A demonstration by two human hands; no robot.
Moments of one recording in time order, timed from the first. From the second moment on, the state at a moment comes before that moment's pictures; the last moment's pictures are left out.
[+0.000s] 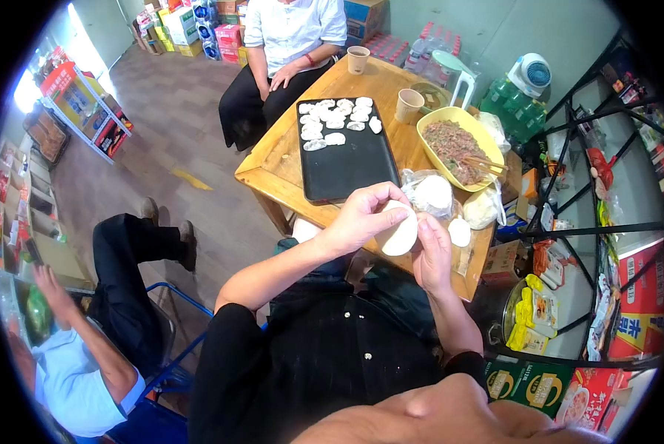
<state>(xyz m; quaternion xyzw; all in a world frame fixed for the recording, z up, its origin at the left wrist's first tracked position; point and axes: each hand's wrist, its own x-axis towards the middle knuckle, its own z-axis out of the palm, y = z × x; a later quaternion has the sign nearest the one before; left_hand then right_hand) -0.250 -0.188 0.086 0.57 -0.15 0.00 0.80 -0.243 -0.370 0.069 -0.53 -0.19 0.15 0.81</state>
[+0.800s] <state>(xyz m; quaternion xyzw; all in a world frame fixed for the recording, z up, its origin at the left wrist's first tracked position) -0.194 -0.174 0.070 0.56 -0.16 -0.03 0.81 -0.194 -0.355 0.090 -0.64 -0.18 0.11 0.74</state>
